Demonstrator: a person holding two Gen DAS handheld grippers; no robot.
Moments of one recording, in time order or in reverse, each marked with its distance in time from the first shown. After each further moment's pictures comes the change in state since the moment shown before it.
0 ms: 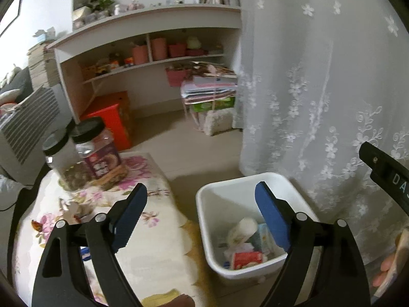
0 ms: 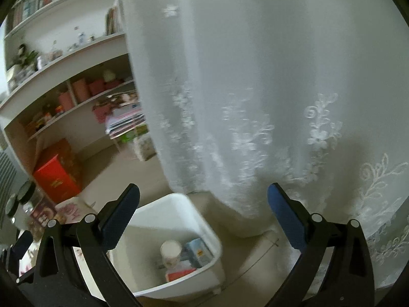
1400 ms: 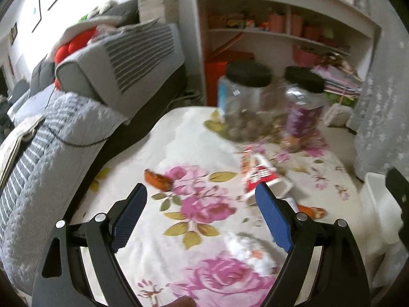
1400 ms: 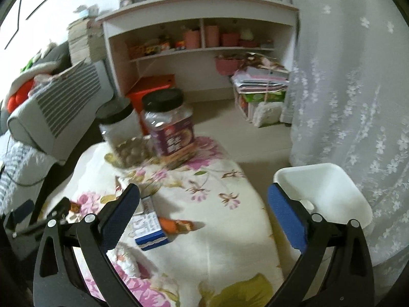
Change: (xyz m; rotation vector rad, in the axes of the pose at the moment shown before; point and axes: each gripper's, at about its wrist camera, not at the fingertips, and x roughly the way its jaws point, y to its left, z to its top) left arm -0.013 0.321 -0.091 -0.314 0.186 0.399; right arm -0.055 0.285 -0.124 -0.386 0.137 0.380
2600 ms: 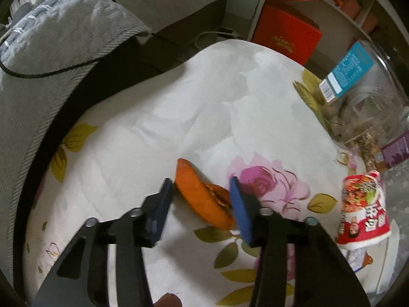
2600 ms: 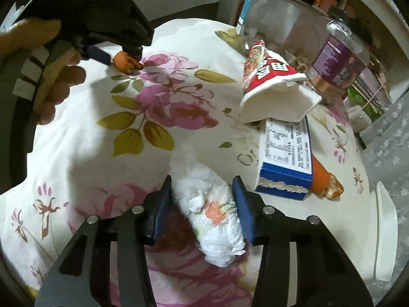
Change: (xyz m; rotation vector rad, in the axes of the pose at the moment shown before) left arm 0.184 0.112 0.007 -0.258 0.351 -0.074; right arm 0.082 0.151 -0.115 -0.525 0.350 0.233
